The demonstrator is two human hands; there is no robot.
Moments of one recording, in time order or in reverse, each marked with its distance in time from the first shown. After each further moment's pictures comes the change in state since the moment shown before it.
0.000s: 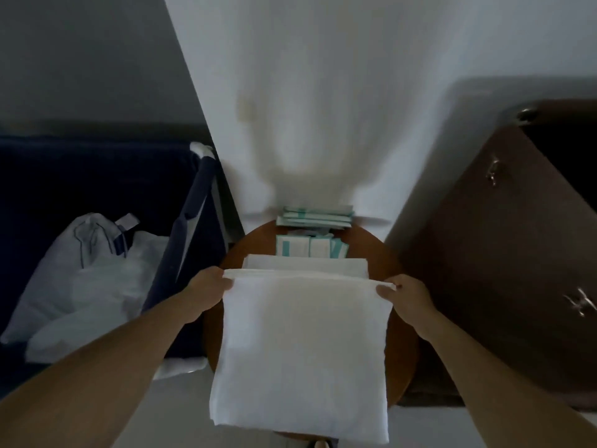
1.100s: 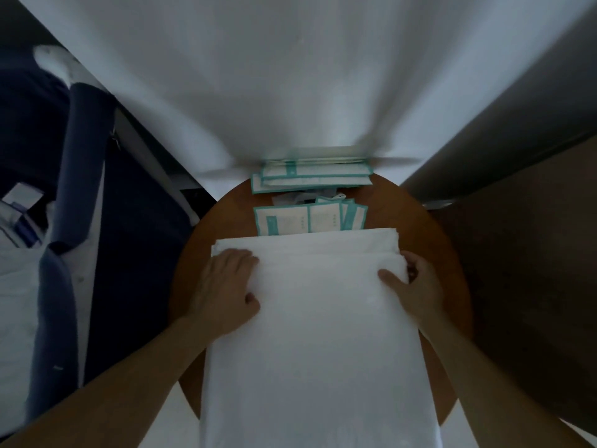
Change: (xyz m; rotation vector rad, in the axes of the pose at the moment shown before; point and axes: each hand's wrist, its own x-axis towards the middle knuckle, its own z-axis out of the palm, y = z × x) left_hand 0.164 -0.018 0.092 0.719 -0.166 0.553; right_hand 0.135 0.051 0.105 0.158 0.119 0.269
